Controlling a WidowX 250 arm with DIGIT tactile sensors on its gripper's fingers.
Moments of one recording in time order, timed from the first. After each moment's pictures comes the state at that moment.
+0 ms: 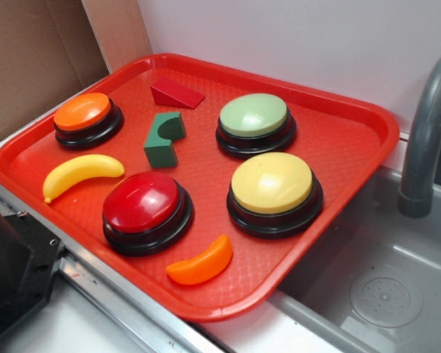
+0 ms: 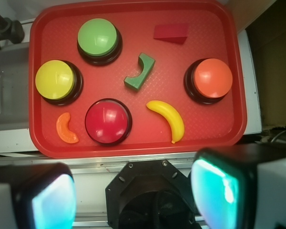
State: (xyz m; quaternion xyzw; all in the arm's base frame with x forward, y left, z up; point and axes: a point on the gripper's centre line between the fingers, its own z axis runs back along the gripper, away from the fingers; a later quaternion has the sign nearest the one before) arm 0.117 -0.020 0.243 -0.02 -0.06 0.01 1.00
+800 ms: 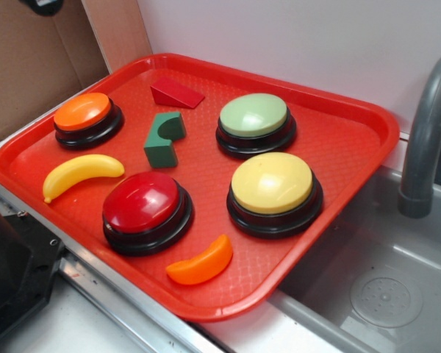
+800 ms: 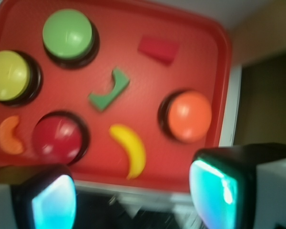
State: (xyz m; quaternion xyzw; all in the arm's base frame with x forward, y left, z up) arm 0.195 0.043 0.199 0.05 -0.01 -0.11 0.99
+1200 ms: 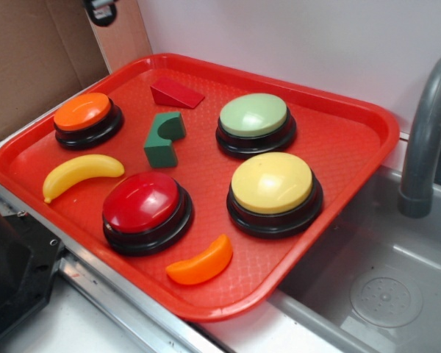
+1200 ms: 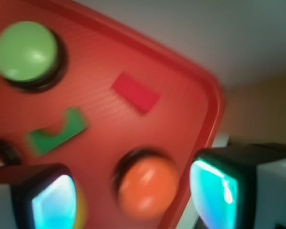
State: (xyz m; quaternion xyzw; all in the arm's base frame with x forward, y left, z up) arm 0.268 0.087 0.149 0.08 -0.04 -0.24 0.97
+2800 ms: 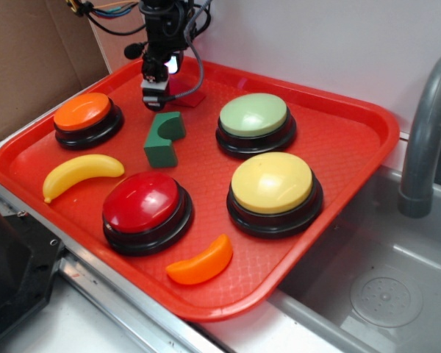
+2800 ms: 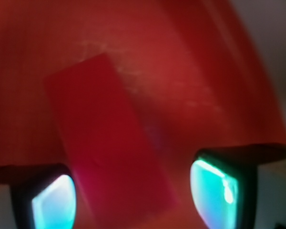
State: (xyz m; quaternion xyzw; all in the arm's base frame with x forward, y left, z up) arm 0.317 0.098 0.026 0.10 0.03 -0.46 0.88
